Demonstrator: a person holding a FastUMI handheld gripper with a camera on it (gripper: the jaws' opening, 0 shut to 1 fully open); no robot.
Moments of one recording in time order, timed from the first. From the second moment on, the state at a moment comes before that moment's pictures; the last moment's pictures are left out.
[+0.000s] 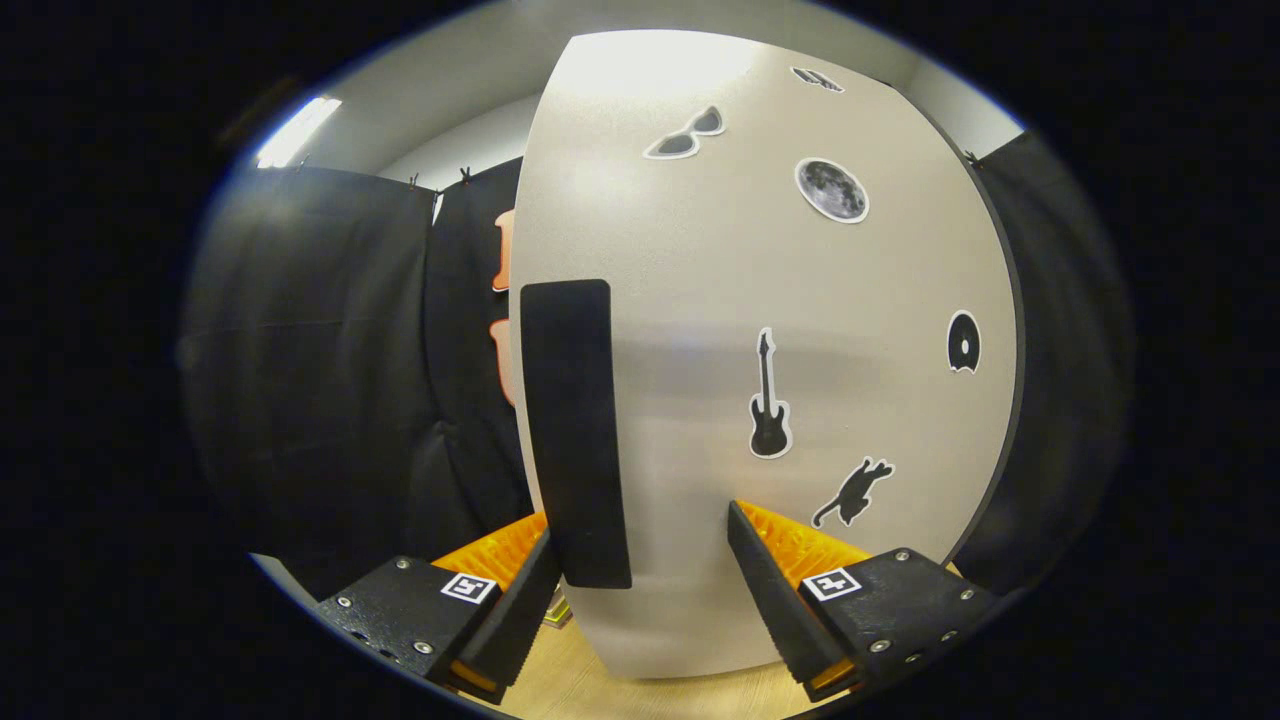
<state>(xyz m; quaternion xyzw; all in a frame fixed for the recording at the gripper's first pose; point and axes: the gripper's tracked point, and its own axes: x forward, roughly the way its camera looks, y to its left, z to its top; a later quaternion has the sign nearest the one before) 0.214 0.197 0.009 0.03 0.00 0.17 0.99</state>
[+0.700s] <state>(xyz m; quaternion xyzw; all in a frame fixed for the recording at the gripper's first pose) 0.223 0.201 0.003 0.01 -0.02 0.10 1.00</state>
